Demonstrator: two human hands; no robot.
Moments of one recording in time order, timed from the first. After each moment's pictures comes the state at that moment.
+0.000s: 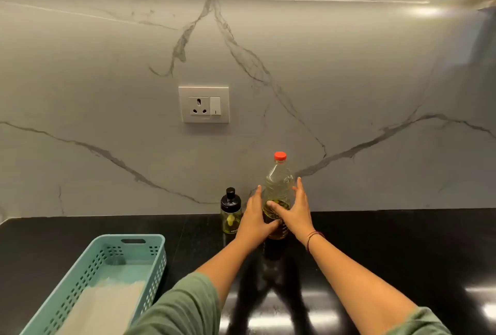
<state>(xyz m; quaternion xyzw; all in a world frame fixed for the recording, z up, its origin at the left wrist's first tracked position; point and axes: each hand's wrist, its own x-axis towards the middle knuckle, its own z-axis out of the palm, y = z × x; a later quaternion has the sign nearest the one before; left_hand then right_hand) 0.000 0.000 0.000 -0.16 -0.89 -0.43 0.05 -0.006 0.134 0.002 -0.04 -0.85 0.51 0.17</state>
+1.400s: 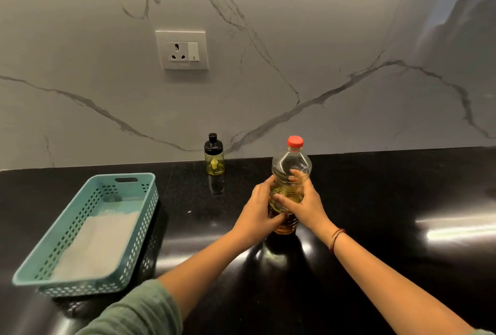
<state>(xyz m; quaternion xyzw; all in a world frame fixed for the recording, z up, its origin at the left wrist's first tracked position) 0.164 0.019 -0.015 -0.25 -0.84 -0.48 0.00 0.167 0.179 -0.016 0.03 -0.81 0.57 0.11</state>
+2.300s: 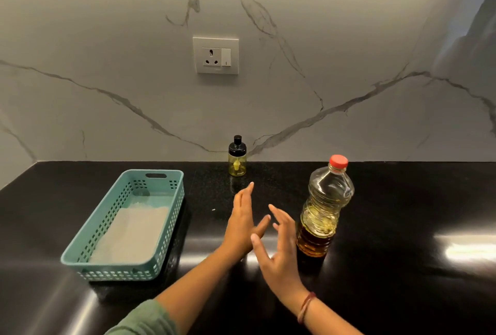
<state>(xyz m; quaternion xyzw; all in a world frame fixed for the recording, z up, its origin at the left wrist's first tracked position) 0.179 -0.057 -0.032 -0.15 -0.88 -0.44 0.10 0.251 0.040 -0.039 0.10 -0.80 0.52 0.29</state>
